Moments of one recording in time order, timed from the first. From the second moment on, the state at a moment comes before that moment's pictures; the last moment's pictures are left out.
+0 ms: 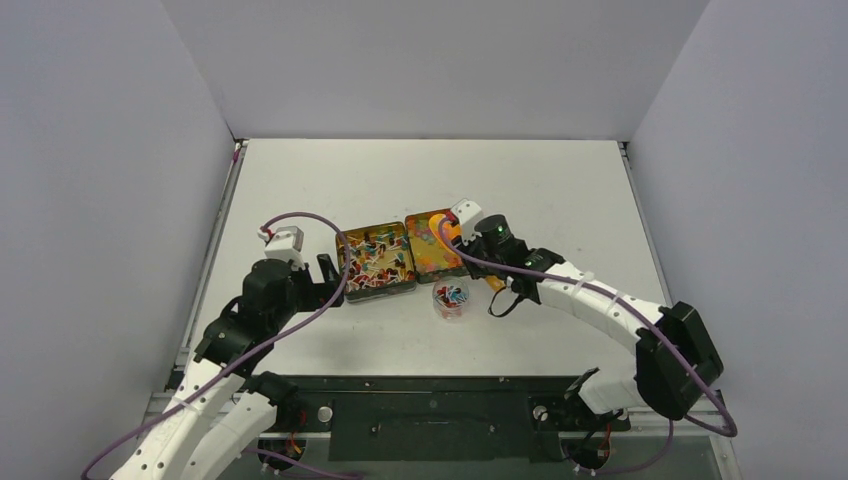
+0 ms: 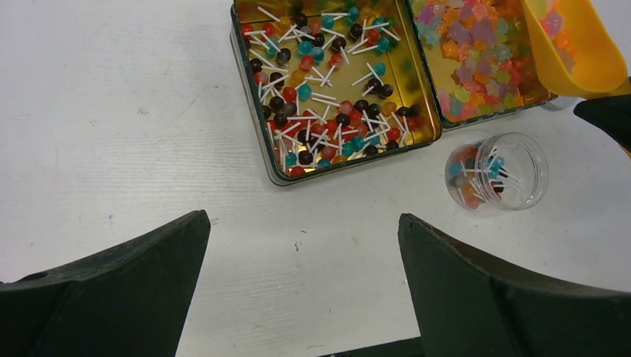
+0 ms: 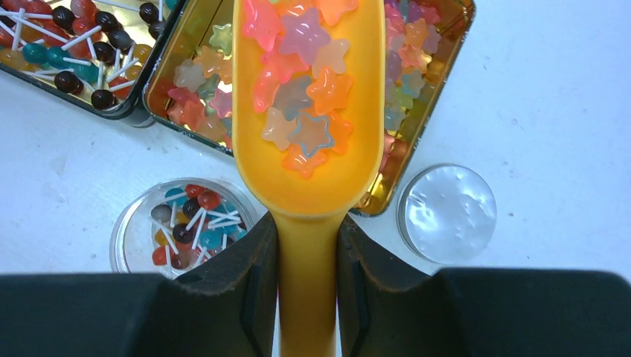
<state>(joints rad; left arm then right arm) -0.46 0.60 0.68 -0.62 -0.17 -0.46 0.68 1.39 0.89 -0.21 0.08 -0.09</state>
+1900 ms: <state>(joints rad) -0.46 0.55 0.68 -0.59 -0.09 -0.44 1.09 1.19 1.13 -1.11 0.21 0.46</state>
